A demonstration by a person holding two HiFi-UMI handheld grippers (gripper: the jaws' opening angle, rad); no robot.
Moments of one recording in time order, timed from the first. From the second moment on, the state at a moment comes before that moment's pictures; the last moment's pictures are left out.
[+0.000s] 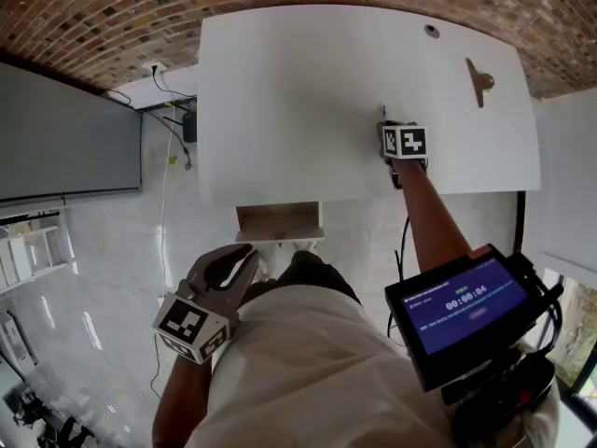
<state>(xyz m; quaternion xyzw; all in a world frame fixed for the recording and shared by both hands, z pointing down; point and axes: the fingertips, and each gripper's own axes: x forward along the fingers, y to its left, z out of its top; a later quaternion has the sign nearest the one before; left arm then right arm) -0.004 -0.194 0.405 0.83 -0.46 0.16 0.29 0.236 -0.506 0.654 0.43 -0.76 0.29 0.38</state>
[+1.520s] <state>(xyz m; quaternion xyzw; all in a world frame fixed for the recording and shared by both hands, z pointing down) -0.083 -0.038 0.400 0.87 -0.39 0.14 0.27 0.119 -0.281 0.598 0.44 -0.78 0.31 0.32</state>
